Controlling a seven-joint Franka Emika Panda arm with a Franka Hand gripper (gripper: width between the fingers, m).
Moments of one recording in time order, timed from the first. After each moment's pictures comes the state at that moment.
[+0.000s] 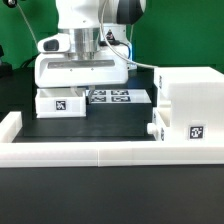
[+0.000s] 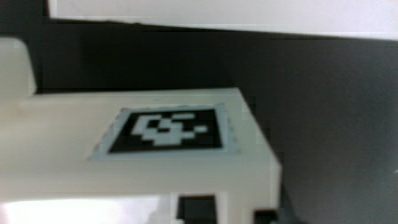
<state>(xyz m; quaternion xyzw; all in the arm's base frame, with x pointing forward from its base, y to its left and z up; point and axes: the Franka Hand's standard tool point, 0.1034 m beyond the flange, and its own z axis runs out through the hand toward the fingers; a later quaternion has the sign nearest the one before) 0.387 -0.083 0.006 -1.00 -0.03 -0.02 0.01</state>
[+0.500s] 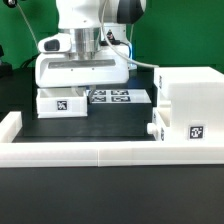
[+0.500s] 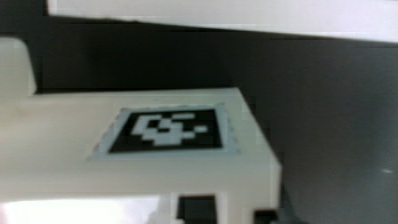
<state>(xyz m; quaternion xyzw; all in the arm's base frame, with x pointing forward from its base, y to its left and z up) 0.394 -0.075 0.017 -1.00 -0.06 -0.01 0.01</state>
